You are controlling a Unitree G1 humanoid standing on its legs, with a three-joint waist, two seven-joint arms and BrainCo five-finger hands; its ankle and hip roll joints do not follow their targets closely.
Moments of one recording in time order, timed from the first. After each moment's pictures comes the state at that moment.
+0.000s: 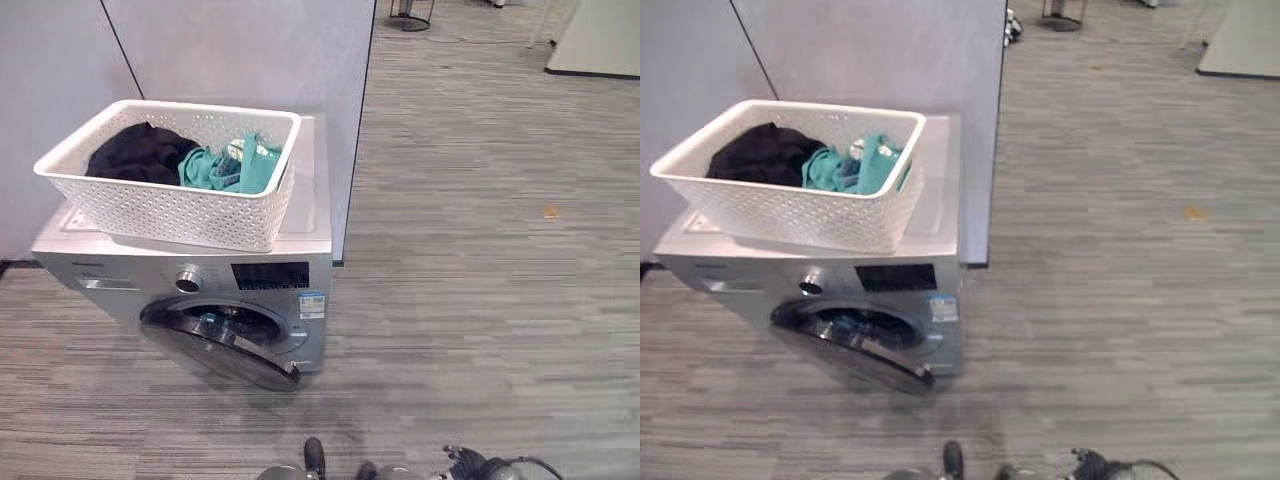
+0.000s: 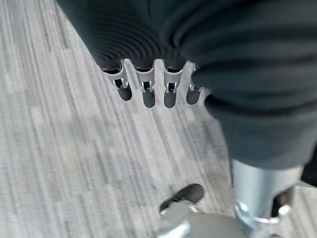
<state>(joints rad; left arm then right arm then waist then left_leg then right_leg) 0.00 0.32 -0.24 1.36 -0.03 -0.08 -0.05 -0.05 -0.38 0.43 1.24 -0.02 -0.05 0.15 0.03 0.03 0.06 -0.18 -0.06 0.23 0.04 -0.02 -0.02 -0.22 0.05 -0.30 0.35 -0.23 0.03</state>
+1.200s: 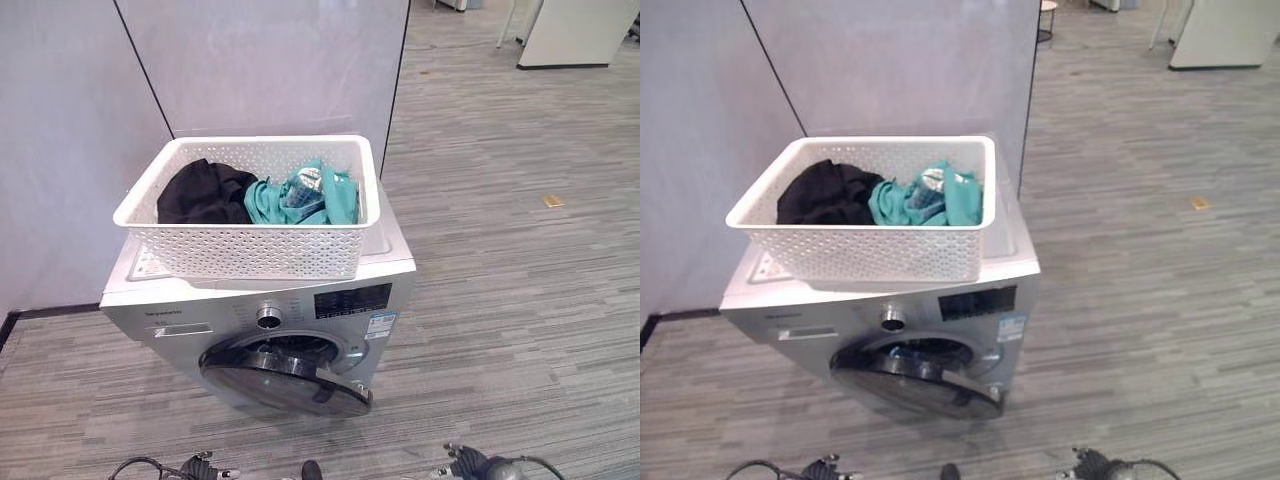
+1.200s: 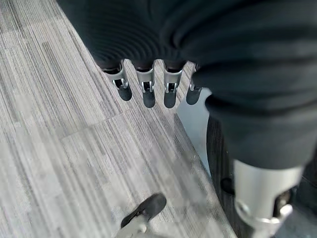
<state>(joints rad) -0.06 0.34 -0.29 1.33 -0.03 -0.08 -0.05 -0.04 -0.38 0.40 1.21 -0.03 -0.05 0.16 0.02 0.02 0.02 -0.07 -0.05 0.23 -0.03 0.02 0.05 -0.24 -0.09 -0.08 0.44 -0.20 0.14</state>
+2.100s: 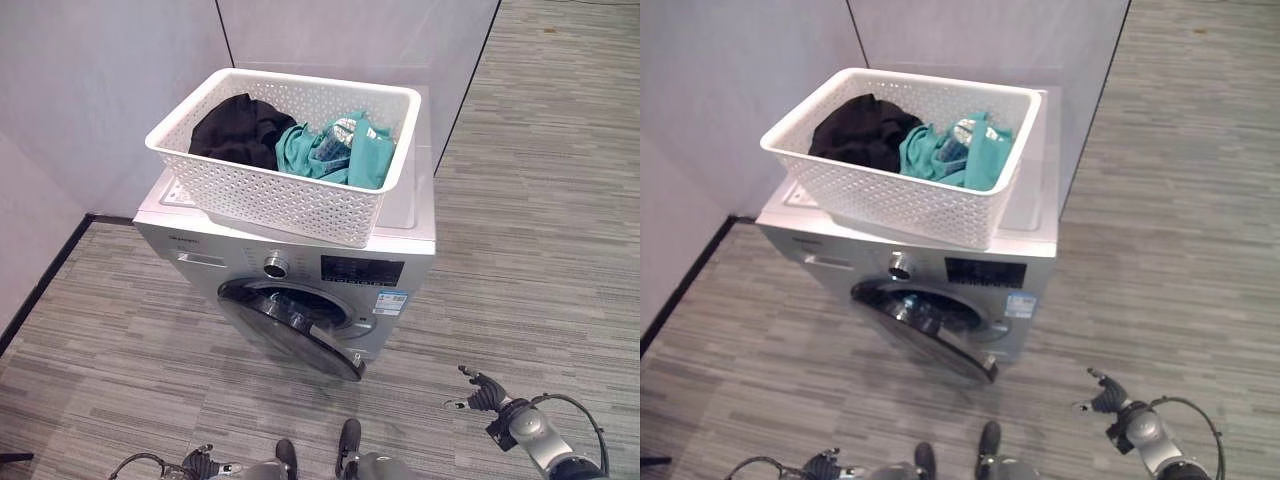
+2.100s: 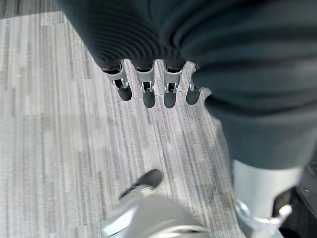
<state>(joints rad) -0.06 0.29 -0.25 1.31 -0.03 -0.09 -0.02 -0.08 -0.60 0.35 0.87 -0.06 -0.07 0.07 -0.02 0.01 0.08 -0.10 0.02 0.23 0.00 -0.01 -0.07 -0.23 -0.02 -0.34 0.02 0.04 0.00</state>
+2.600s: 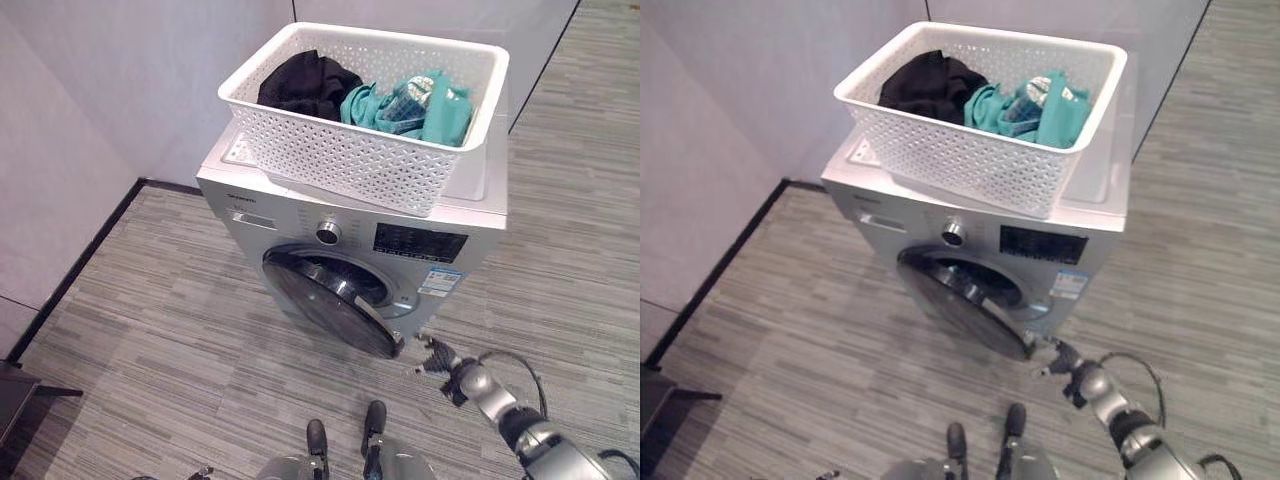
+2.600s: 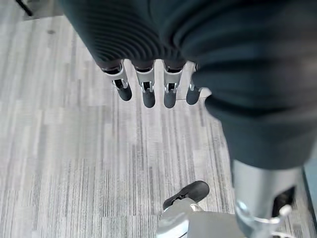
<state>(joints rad) 0.02 0.30 -0.26 1.29 -0.03 -0.09 0.01 -0.43 -0.46 0.51 0.96 -0.06 -0.07 0.00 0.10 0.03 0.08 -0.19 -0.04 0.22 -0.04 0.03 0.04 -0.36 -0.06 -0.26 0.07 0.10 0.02</state>
